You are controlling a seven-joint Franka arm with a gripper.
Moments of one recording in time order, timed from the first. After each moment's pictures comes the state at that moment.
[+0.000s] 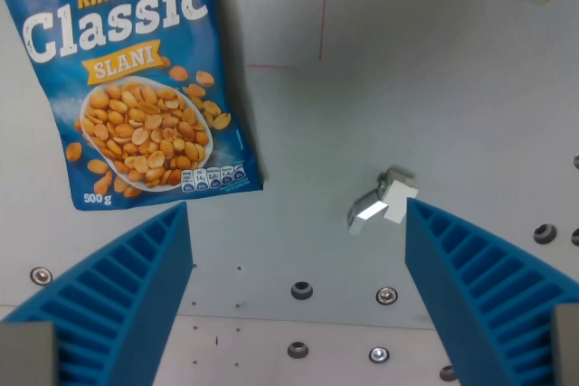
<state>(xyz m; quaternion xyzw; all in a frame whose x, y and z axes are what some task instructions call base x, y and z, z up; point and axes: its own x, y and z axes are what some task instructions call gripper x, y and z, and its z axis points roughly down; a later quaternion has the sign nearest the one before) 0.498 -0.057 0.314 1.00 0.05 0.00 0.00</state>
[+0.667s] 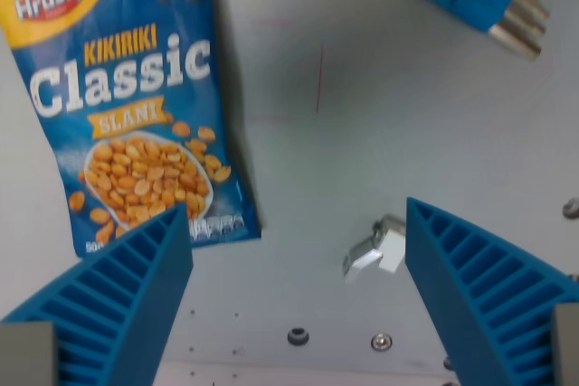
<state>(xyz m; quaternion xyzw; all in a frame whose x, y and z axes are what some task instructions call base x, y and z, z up) 0.533 -0.054 0.313 1.00 0.06 0.01 0.01</state>
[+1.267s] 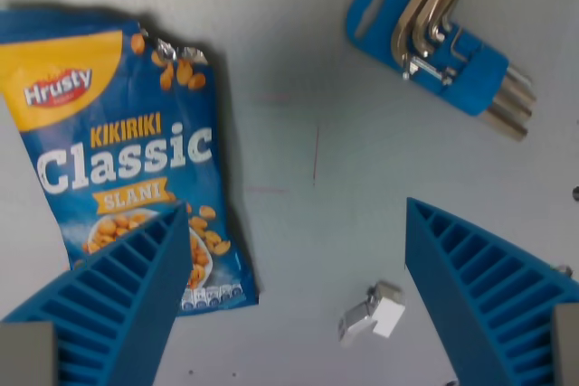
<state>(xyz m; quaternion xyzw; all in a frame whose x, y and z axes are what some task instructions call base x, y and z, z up) 0.578 -0.049 0.311 1.00 0.06 0.02 0.01</state>
